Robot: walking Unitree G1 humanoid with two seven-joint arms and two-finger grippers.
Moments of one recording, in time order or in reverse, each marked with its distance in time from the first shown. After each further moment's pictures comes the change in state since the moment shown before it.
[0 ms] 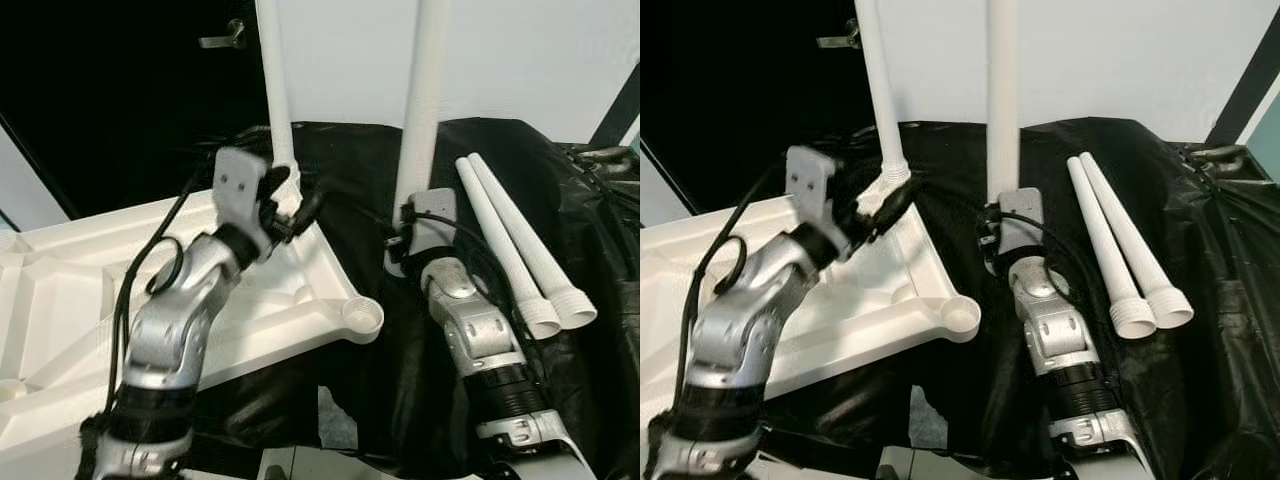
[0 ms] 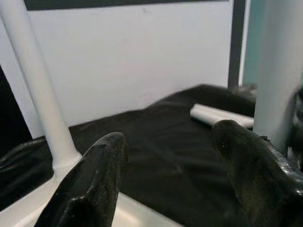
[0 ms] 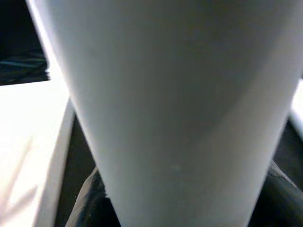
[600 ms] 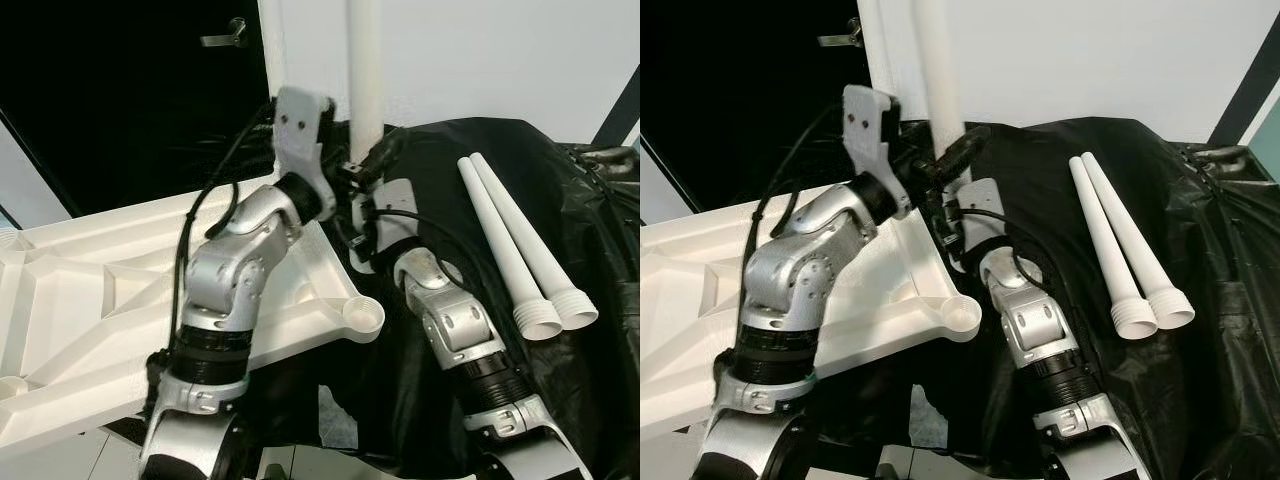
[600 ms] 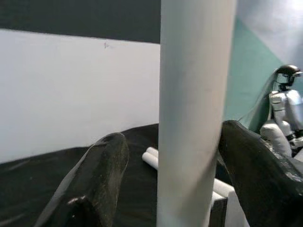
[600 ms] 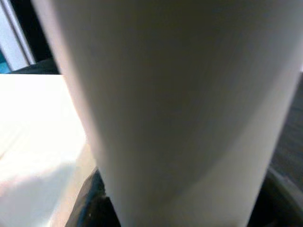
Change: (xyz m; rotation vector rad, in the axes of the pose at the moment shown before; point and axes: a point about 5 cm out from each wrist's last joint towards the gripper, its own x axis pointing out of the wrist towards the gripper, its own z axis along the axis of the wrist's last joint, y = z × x) left arm 0.061 -0.021 0.048 -0.182 -0.123 -0.106; right arm 0.007 0.046 0.019 -0.033 -0.020 0.234
